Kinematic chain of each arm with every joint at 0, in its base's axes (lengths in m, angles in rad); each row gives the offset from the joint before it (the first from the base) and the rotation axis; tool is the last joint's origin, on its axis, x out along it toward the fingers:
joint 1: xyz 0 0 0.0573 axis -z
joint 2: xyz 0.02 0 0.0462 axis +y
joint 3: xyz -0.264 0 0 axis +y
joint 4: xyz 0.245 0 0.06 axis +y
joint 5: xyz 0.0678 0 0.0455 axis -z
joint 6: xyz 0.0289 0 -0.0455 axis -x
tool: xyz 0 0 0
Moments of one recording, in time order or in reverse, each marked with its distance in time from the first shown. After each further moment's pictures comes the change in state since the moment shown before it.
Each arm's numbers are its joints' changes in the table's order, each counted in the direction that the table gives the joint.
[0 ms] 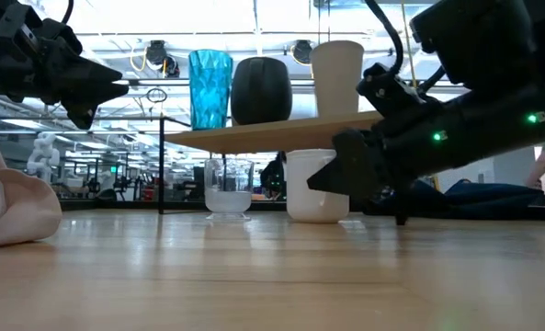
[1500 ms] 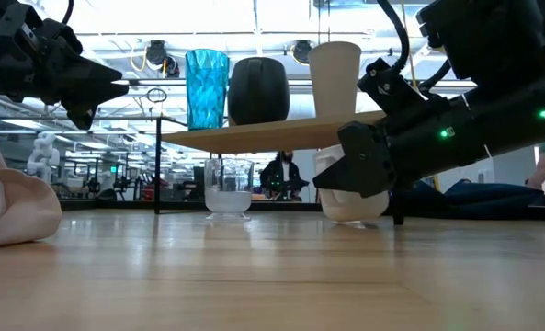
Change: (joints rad) left arm 0.000 0.000 0.000 -0.001 0.000 0.011; right arm -0.024 0.000 0.000 -0.016 -0.048 0.002
